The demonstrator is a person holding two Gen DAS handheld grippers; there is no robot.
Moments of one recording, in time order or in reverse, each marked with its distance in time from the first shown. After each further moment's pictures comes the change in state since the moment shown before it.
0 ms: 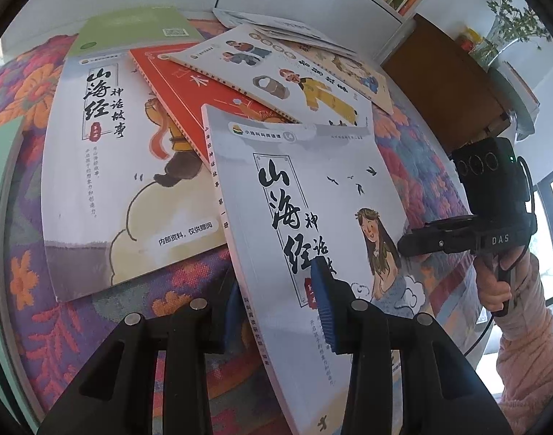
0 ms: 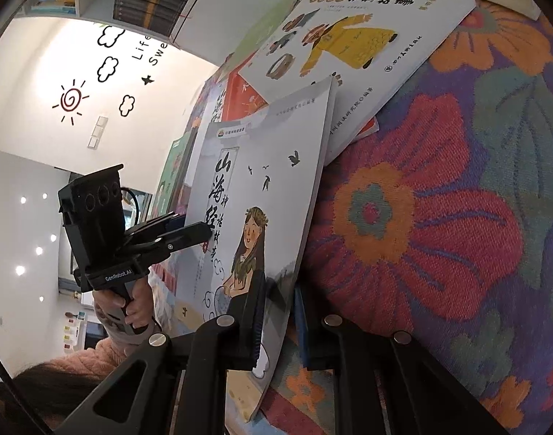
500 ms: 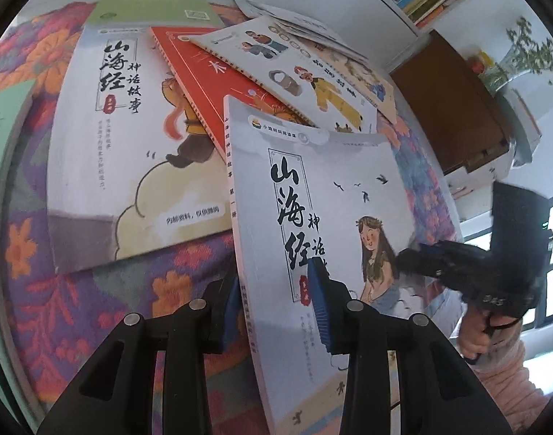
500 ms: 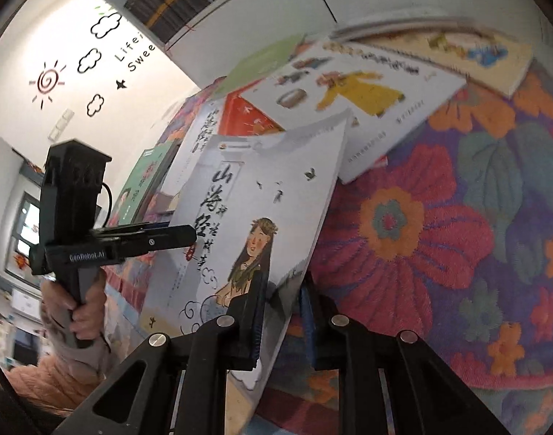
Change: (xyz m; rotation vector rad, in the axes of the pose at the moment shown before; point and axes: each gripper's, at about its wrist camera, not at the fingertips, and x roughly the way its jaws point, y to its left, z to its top) left arm -0.008 0.004 0.002 -0.105 0.046 -0.028; right arm -0.002 0.065 -0.027 -0.126 -0.171 -0.294
